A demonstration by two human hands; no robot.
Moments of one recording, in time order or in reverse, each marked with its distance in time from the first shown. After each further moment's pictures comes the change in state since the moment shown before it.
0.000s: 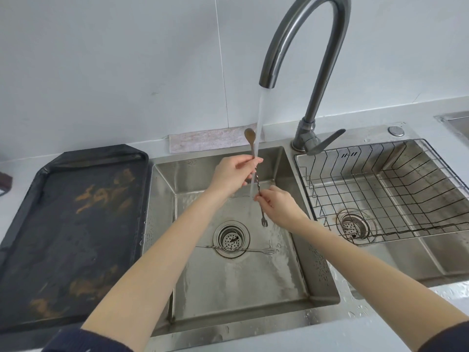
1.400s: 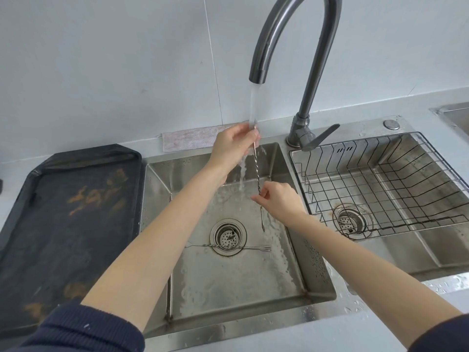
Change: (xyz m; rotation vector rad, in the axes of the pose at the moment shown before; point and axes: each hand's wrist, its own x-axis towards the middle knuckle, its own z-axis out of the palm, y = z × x) left_hand 0.020 0.030 0.003 -0.199 0.024 0.083; right_hand 0.002 0.000 -0.008 -0.005 0.068 0.177
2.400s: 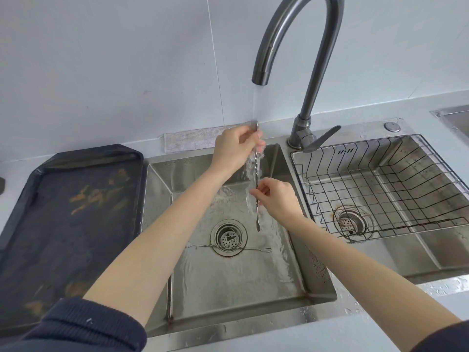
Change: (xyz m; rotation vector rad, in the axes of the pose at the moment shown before) left_hand 0.003 -0.001 0.001 0.252 0.042 0.137; right_hand 0.002 -0.003 0.007 0.205 0.135 -0.072
